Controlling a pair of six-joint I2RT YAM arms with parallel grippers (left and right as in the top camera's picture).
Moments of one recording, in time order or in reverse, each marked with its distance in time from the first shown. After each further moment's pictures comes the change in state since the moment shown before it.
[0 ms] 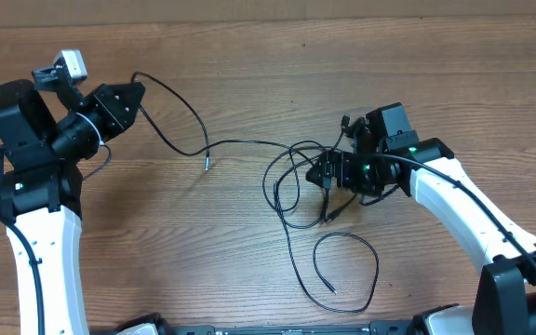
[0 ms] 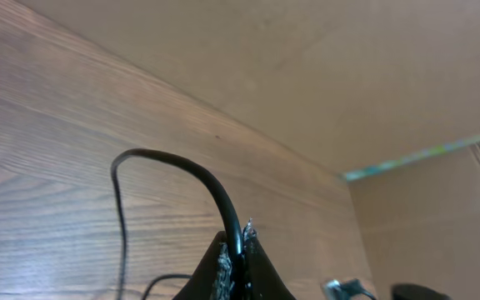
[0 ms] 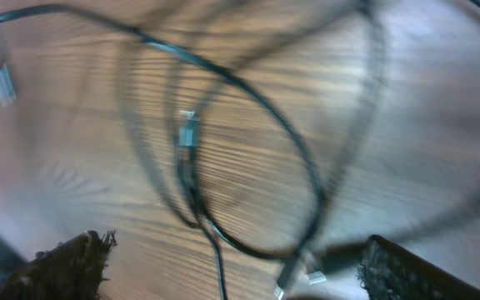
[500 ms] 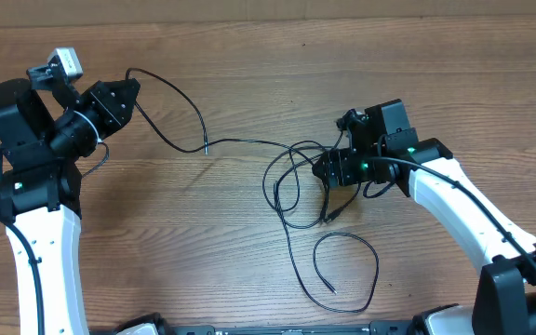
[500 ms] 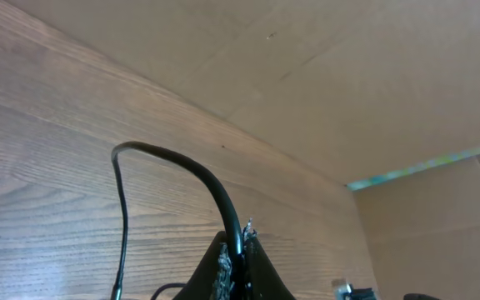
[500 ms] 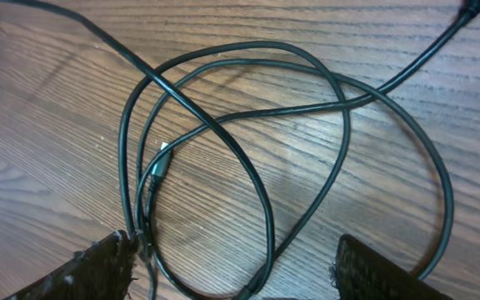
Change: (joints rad) left arm 0.000 0.003 0.000 0.025 -0.027 -0.015; right arm 0.014 0.000 0.000 0.089 0.118 -0.238
